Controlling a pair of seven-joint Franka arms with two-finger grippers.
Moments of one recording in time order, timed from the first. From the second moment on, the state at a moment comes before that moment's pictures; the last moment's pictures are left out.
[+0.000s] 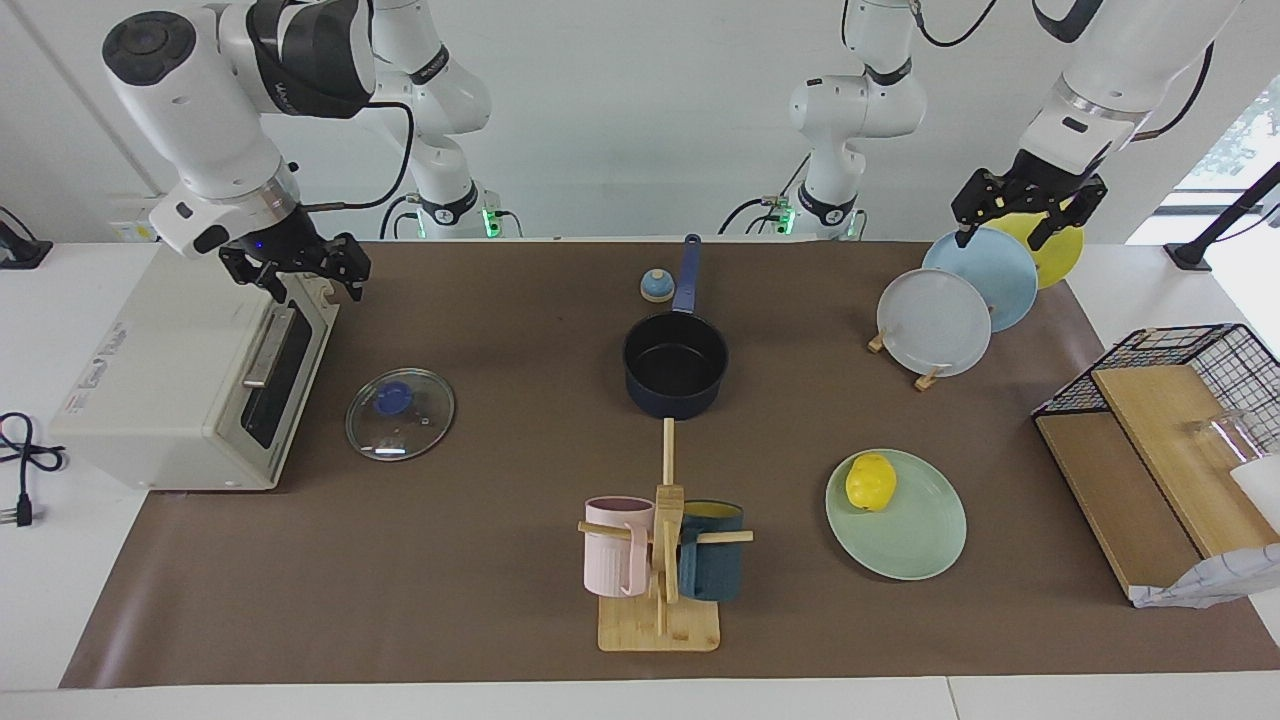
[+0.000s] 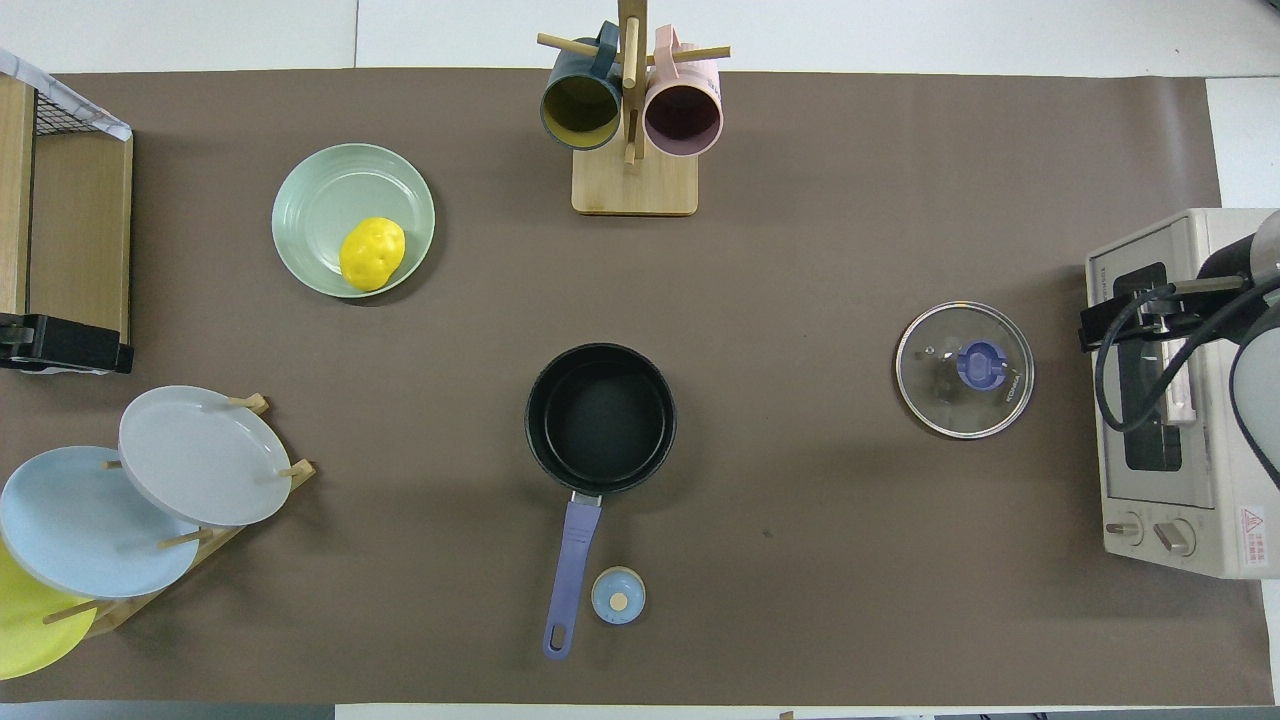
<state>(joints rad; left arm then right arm) -0.12 -0.13 0.05 -1.68 -0.01 1.54 0.06 -0.01 -0.02 -0.02 -1.73 -0.03 1.62 -0.05</state>
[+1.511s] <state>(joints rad) -0.16 0.05 0.04 -1.64 -0.06 1.72 0.09 -0.01 -0.02 -0.02 -1.73 -0.03 1.62 -0.05</state>
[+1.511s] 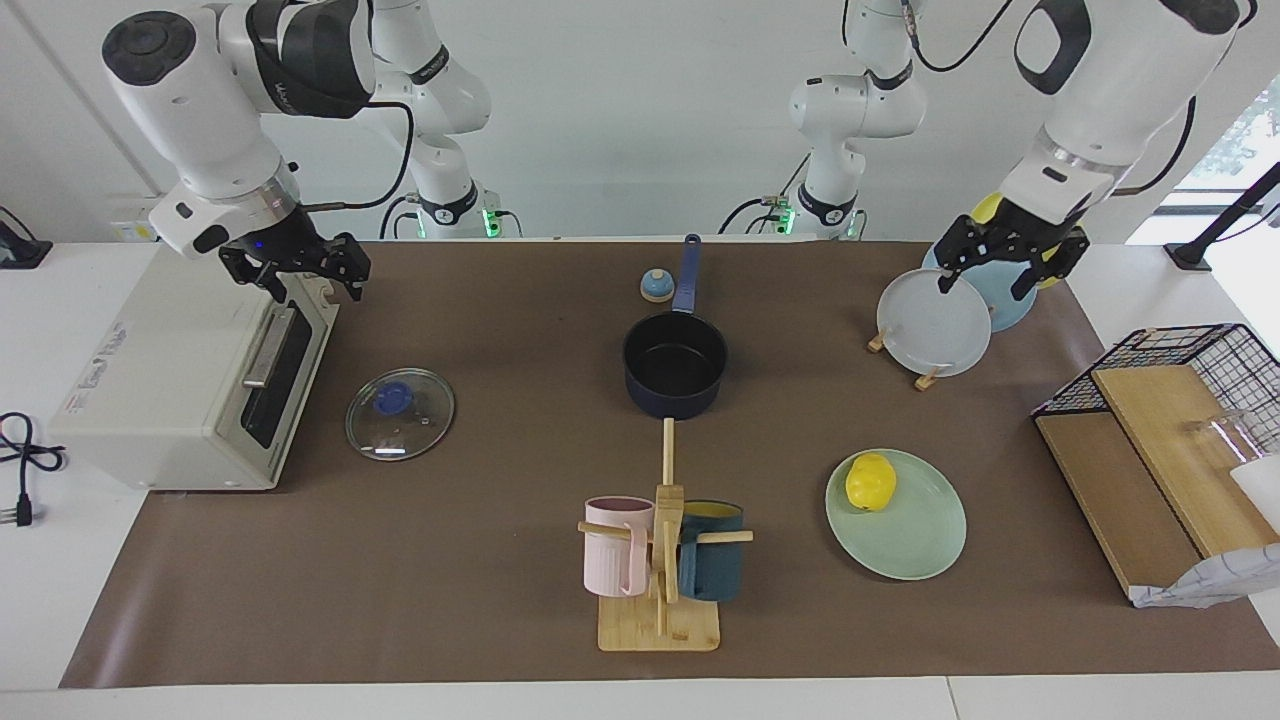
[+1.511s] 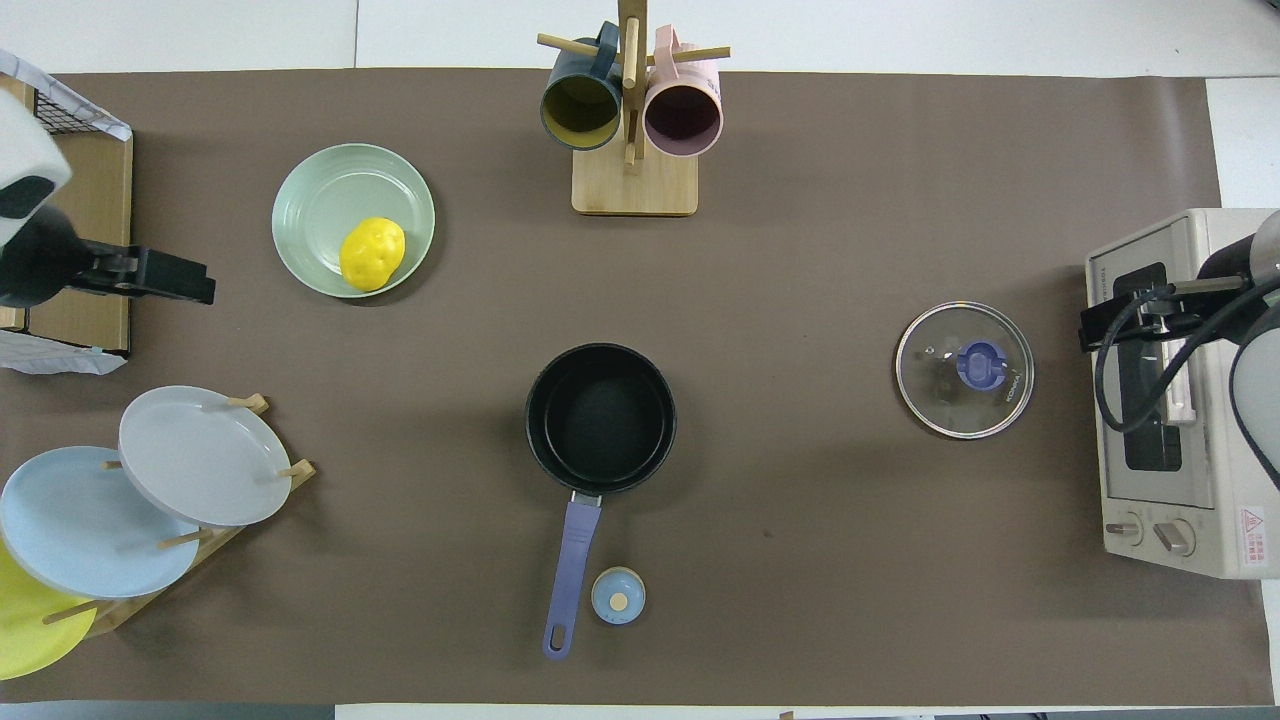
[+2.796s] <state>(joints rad) -0.25 0.47 0.04 -1.64 -0.05 2.17 0.18 -0.02 -0.02 -0.02 -1.73 -0.03 1.62 -0.06</state>
